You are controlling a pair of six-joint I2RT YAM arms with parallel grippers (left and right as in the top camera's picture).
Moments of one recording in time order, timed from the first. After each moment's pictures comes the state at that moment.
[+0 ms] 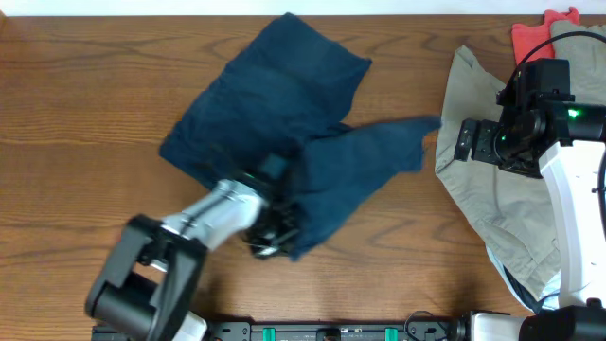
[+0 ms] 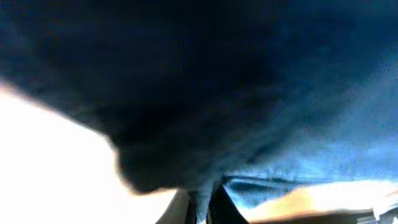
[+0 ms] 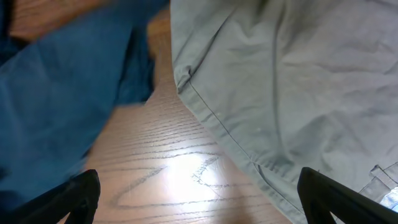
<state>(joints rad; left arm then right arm) -0.42 1.68 0.81 -0.82 0.44 -0.94 -0.08 1.49 1.40 -1.21 -0.02 0.20</state>
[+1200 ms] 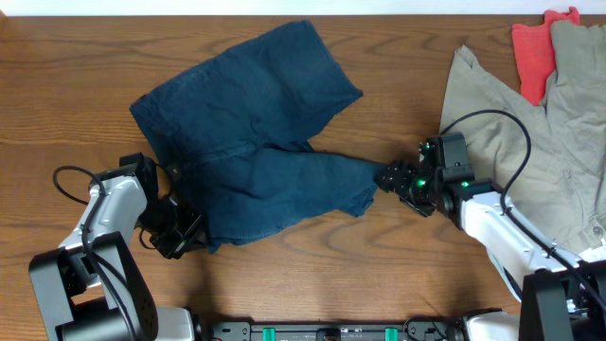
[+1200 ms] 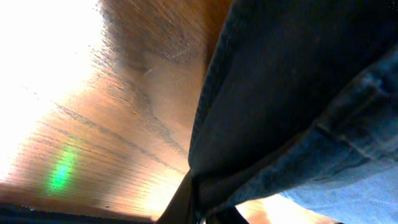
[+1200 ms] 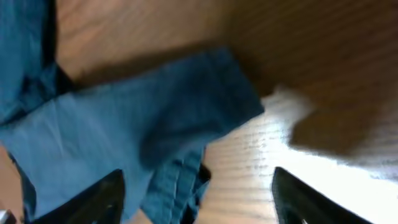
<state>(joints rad) 0.28 1.60 0.81 -1.05 0.36 -0.54 0.20 1.49 0.68 -0.28 -0.35 0.81</state>
